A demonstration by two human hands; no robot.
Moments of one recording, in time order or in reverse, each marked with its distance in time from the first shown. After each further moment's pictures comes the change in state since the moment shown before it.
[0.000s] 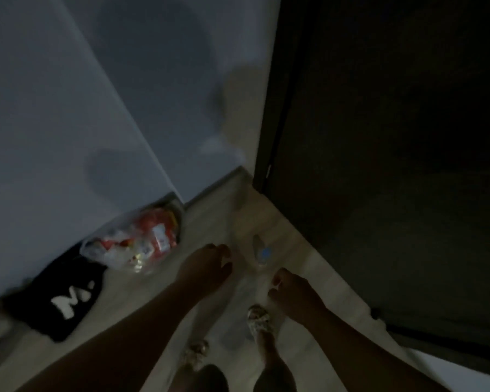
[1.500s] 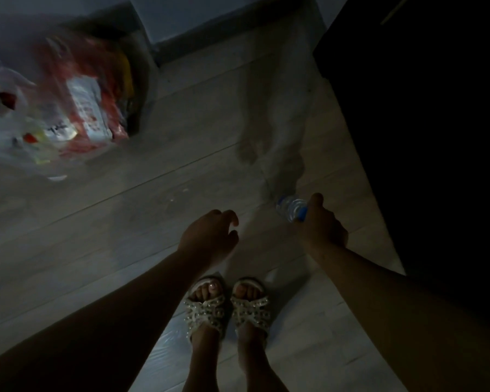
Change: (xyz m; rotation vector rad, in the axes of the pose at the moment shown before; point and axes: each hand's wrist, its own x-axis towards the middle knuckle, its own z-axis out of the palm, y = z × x) left_hand 0.278 -0.160 0.334 -0.295 -0.204 -0.305; right_hand 0.430 0.122 0.147 -0.465 0.183 0.140
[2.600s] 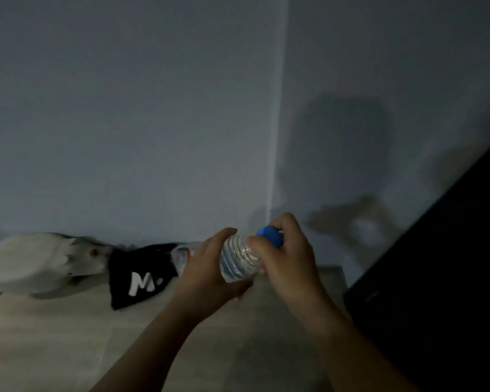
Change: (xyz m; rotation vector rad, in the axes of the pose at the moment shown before) left_hand -0.428 0.115 -0.320 -0.426 1.048 0.270; right_hand -0.410 -0.157 -0.415 0.950 -0.022 -1.111
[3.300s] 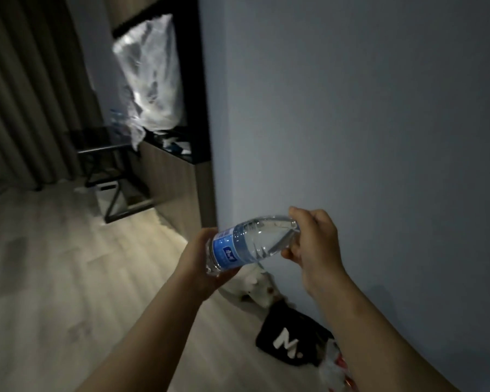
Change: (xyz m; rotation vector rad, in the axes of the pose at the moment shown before) left_hand -0.228 0.025 -0.338 -1.129 1.069 -0.574; right_hand -0.107 -0.241 0.282 0.446 -0.614 -0.085
